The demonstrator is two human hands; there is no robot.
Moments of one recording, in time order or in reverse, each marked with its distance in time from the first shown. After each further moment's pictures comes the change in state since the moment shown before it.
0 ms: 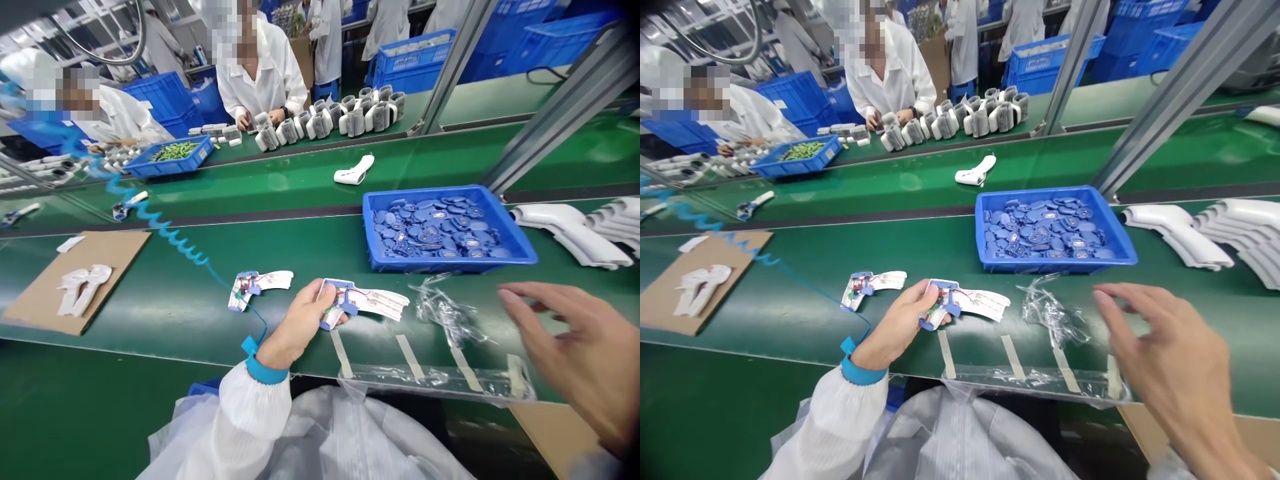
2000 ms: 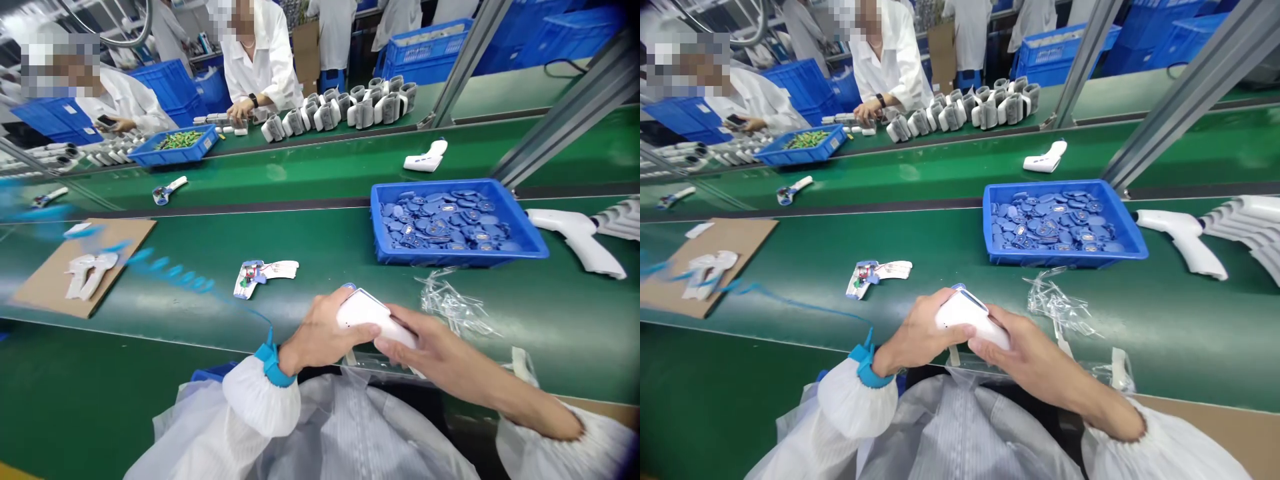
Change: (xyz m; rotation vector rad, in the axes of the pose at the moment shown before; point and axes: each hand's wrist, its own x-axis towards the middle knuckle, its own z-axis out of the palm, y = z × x) left_hand -0.025 -0.010 0.008 0.787 -0.066 0.188; right_hand 0.001 -0.106 0.016 0.750 -1.035 0.129
